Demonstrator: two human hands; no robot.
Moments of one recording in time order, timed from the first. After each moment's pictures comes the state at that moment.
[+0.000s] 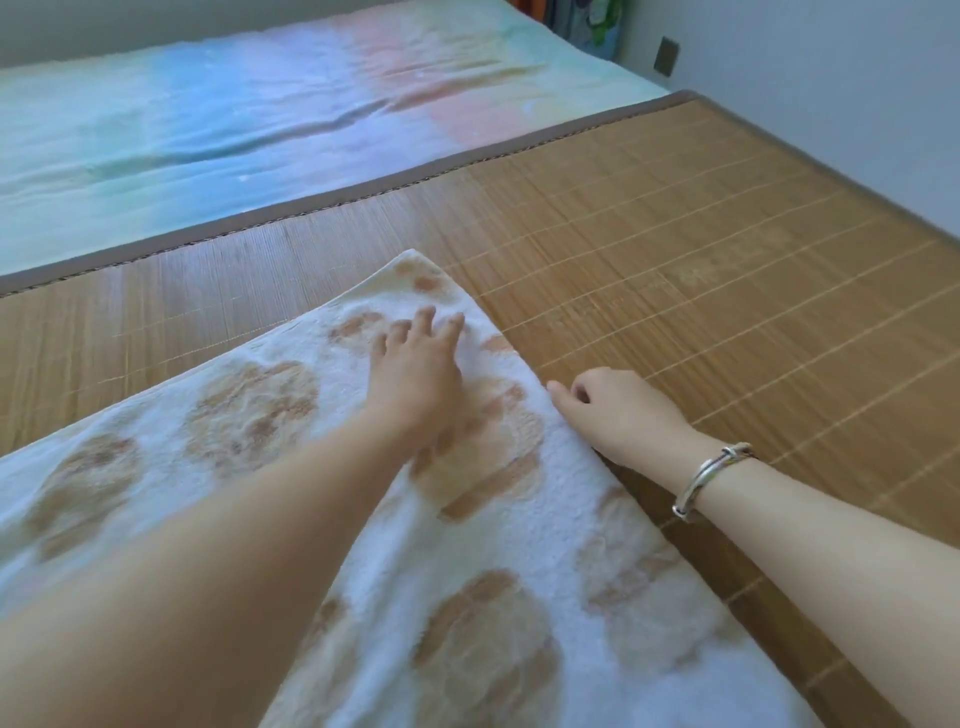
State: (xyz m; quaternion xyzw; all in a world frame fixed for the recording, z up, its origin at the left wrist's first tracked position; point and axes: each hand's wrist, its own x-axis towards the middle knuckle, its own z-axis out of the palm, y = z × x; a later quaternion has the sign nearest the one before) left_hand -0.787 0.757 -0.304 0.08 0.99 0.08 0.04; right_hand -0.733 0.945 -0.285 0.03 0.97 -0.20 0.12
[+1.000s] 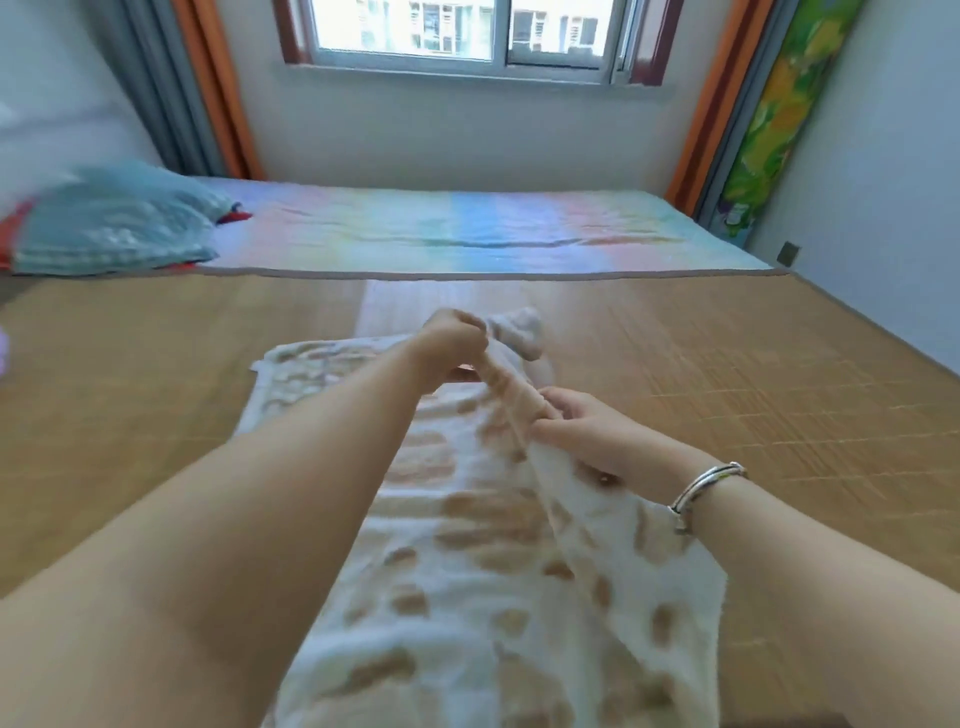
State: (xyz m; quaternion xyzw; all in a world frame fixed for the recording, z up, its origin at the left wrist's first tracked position) left_hand -0.472 0.592 -0.135 -0.13 0.76 0.64 0.01; right_hand -0.431 0.774 -0.151 -0.18 0.85 -0.45 0.21
